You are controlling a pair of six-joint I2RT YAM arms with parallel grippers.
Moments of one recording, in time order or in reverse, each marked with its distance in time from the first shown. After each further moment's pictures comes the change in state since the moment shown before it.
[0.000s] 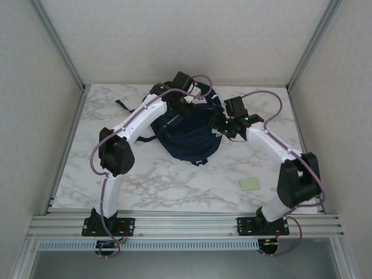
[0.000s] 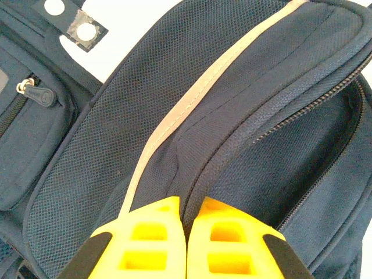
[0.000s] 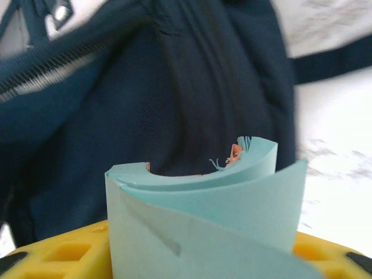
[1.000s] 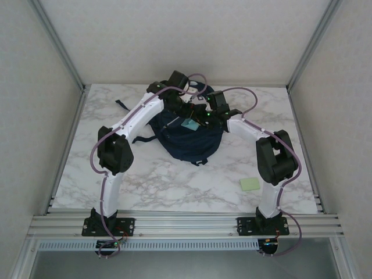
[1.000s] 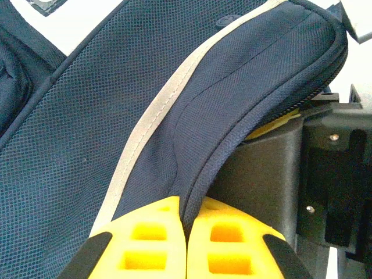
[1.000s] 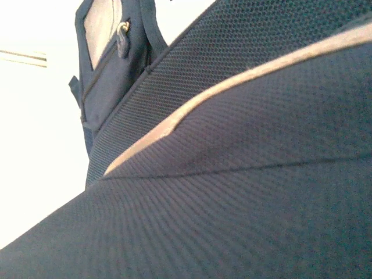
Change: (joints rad) left arm 0.029 -0.006 -0.034 -0.010 0.148 -0.079; right arm 0.060 0.258 0.126 0.267 -0.217 0.073
